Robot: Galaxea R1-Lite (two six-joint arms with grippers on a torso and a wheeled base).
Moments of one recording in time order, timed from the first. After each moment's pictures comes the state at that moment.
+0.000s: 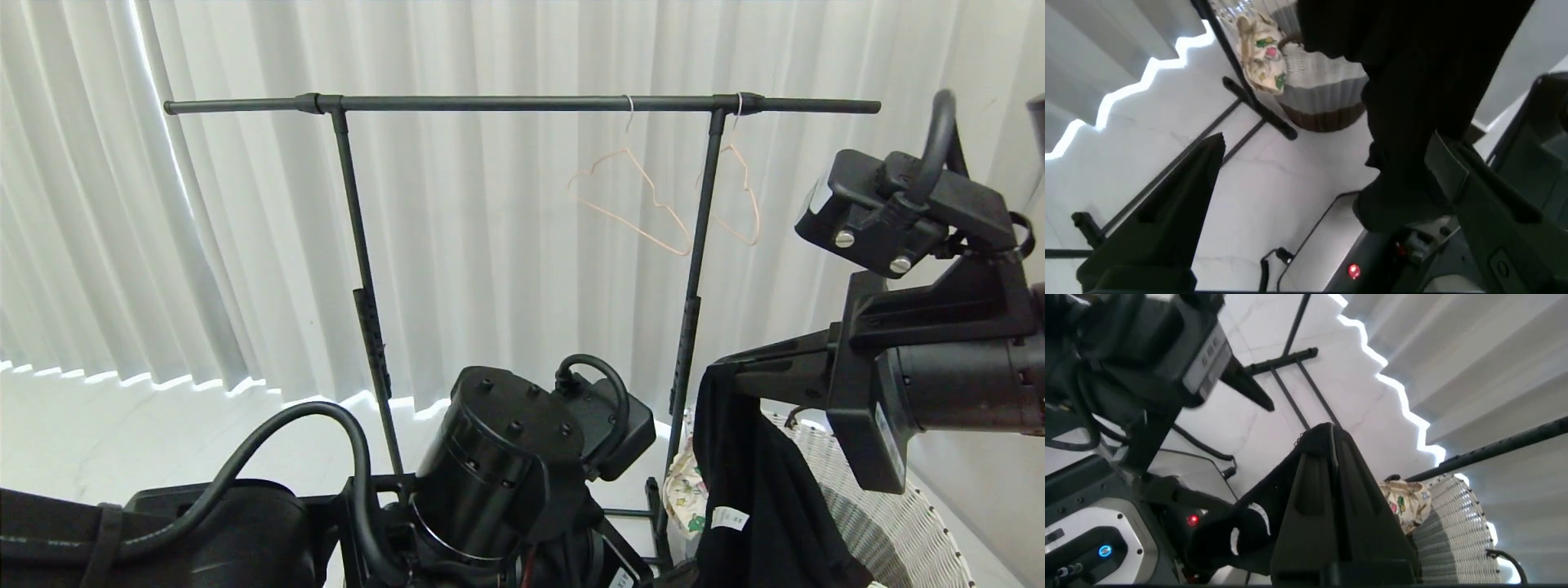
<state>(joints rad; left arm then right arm) -1.00 1.73 -0.85 -0.30 0.00 -0.02 0.93 1.40 -1.26 0.39 -0.01 -0.17</state>
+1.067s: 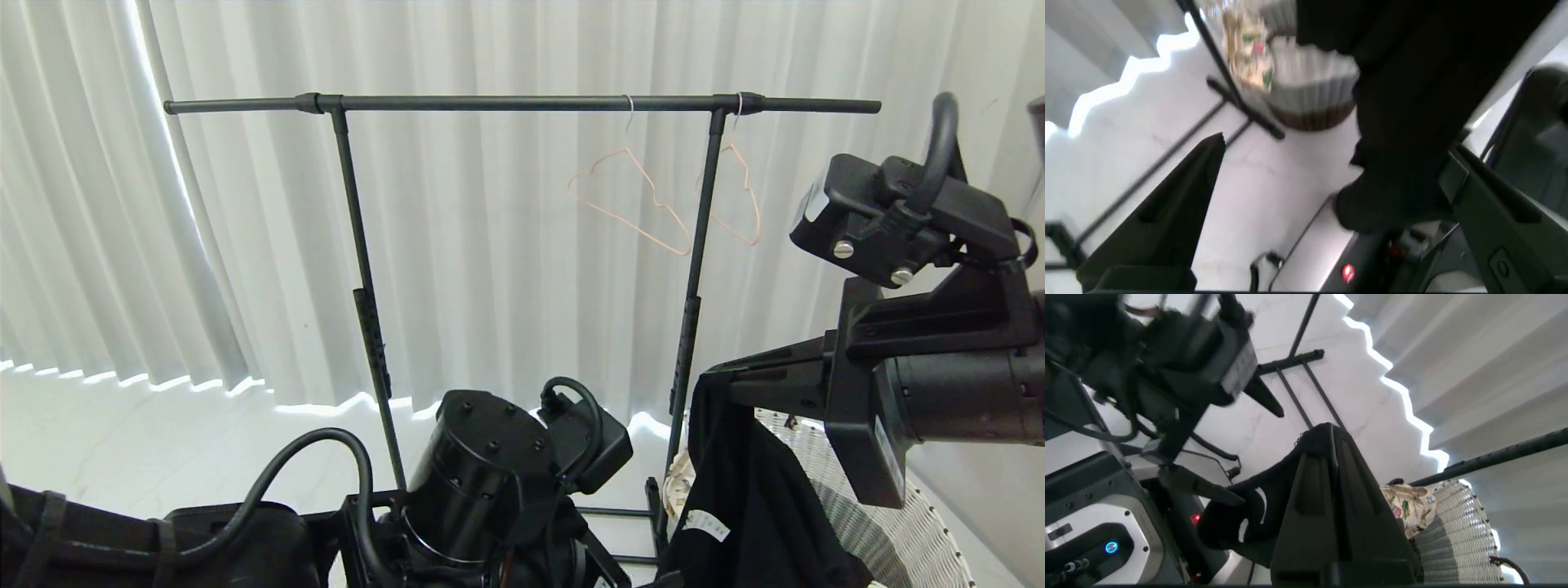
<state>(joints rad) -0.95 1.77 -0.74 -0.45 -0.08 -0.02 0.96 1.40 -1.26 0.39 -0.01 -0.17</state>
